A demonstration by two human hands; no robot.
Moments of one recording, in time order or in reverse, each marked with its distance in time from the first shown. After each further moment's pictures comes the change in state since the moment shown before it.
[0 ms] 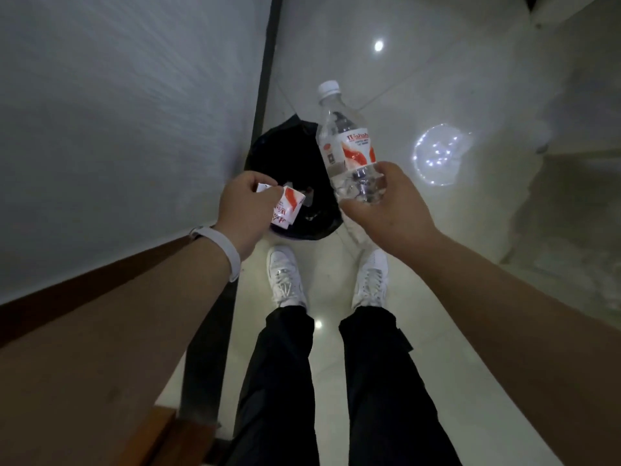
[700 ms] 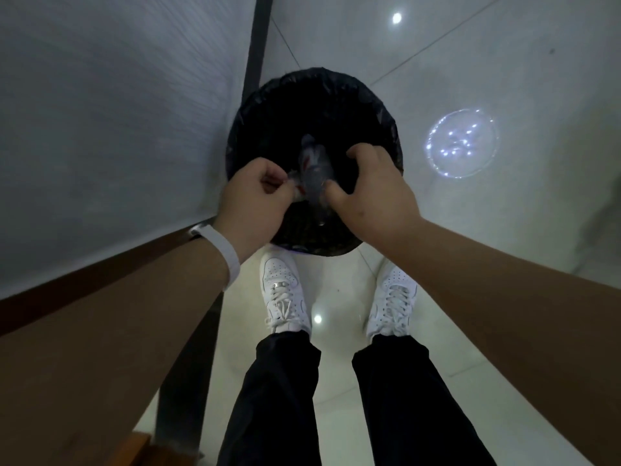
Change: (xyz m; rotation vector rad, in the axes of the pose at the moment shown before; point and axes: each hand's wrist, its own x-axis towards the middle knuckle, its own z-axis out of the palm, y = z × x) left_hand 0.111 -0.102 0.061 0.208 -0.027 0.164; right_hand 0.130 0.080 0.123 -0.315 0.029 -0.166
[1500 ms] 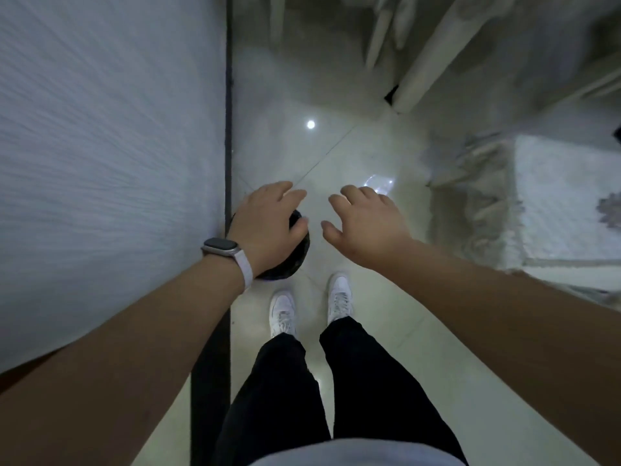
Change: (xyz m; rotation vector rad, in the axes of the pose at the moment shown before) left_hand -0.206 0.263 -0.146 0.624 -0.103 0.848; right_hand -0.226 -0.126 -0.291 -0.489 0.207 -0.092
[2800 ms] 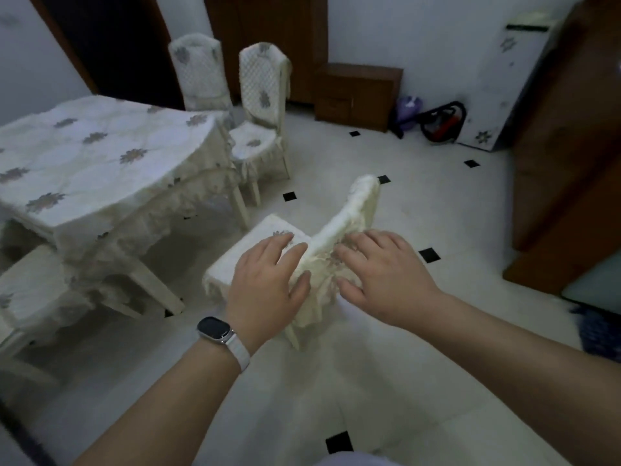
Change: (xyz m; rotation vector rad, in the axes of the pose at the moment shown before) left_hand -0.205 0.588 -0.012 0.085 0.241 1.262; right_hand -0.645 0.183 -0.140 -0.183 0.756 0.823
